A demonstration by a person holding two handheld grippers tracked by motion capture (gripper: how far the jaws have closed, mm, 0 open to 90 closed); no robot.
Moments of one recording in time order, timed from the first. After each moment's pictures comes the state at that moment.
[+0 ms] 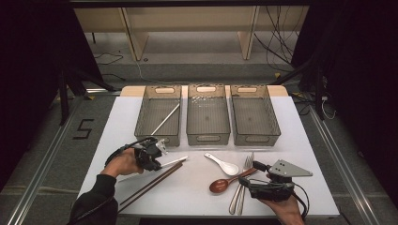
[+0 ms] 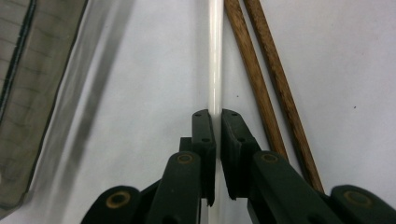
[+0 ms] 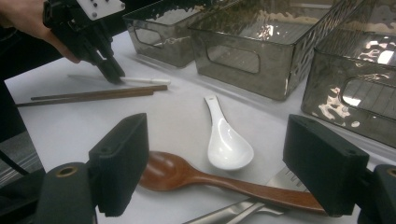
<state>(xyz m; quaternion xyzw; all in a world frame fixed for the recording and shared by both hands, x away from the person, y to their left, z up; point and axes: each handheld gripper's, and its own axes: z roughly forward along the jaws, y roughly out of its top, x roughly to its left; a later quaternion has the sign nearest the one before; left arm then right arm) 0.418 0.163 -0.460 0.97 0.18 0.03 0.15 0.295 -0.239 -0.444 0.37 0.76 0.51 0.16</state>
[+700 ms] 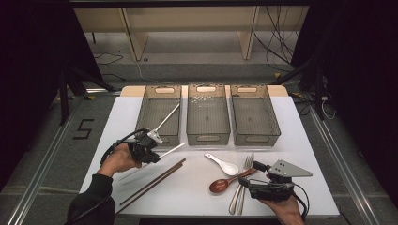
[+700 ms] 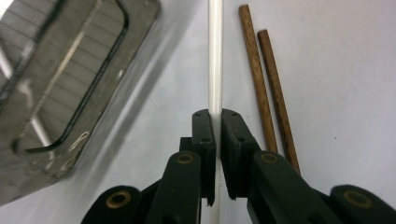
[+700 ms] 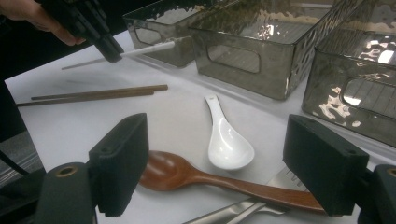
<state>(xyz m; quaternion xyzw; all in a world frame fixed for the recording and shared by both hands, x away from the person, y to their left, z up) 0.420 0.174 -0.429 0.95 0.25 0.05 0.20 0.294 -0.239 -0.444 0.37 0.76 0.51 0.16</state>
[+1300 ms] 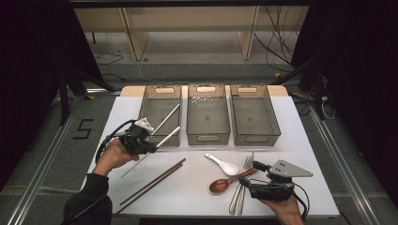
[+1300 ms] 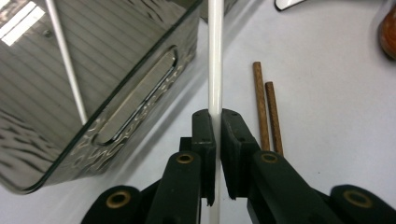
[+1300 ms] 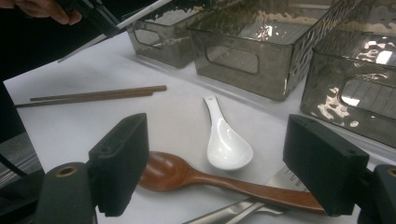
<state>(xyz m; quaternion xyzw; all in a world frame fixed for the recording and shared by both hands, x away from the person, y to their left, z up) 0.424 0.194 -0.401 0.90 0.32 0.07 0.27 0.294 -0.240 -0.444 0.37 0.76 0.51 0.16</state>
